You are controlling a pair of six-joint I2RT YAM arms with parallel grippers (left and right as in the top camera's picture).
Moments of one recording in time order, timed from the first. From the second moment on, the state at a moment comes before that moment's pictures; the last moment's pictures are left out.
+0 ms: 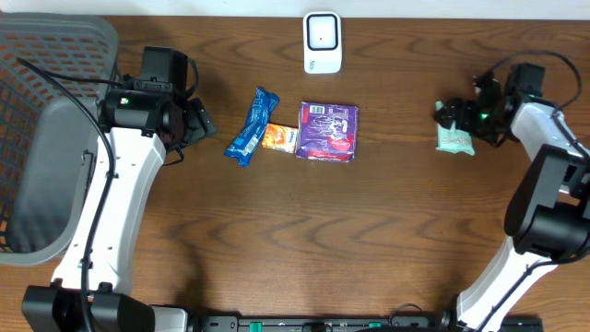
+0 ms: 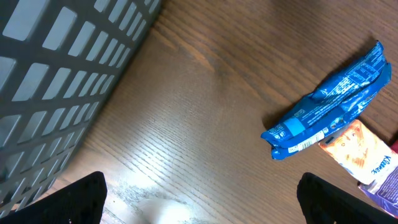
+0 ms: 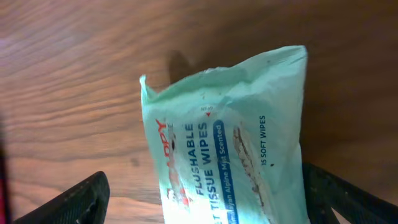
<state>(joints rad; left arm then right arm) -0.10 1.54 1.45 -1.13 -0.22 -0.56 -0.28 2.08 1.43 -0.55 -0.41 -0.02</state>
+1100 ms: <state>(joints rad) -0.10 1.54 1.45 -1.14 -0.22 -0.56 -0.17 2.08 1.49 -0.78 -0.20 -0.20</state>
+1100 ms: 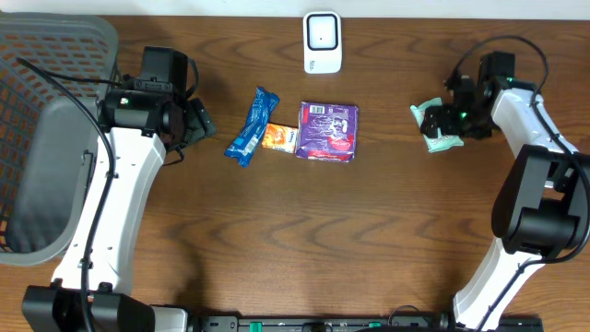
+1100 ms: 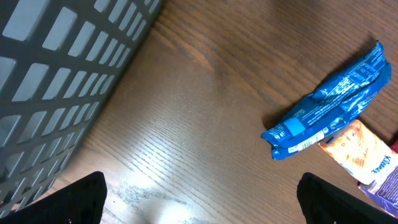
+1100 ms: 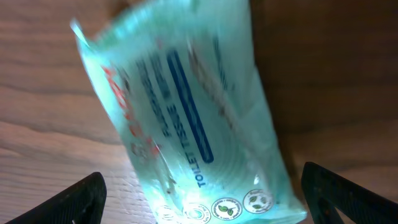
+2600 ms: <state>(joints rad) -0.10 1.54 1.45 -1.14 -0.22 -0.56 -0.13 2.08 1.41 -0.61 -0.12 0.04</state>
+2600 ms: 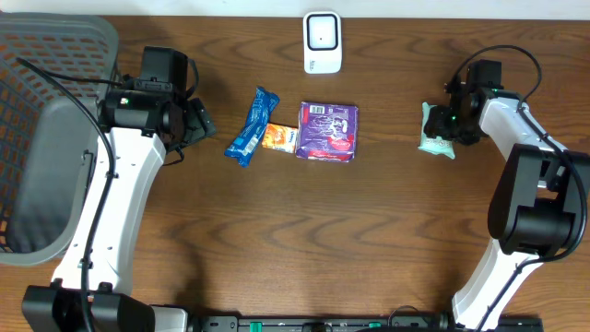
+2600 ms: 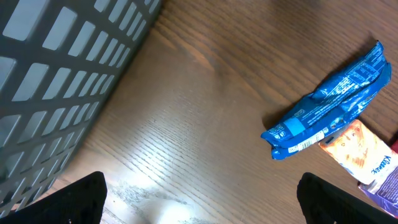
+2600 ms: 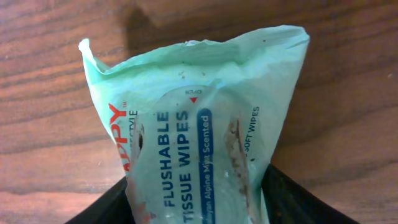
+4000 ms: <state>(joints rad) -0.10 1.54 1.45 -1.14 -0.22 -0.56 -0.07 2.15 1.87 -1.01 -0.17 -0.04</state>
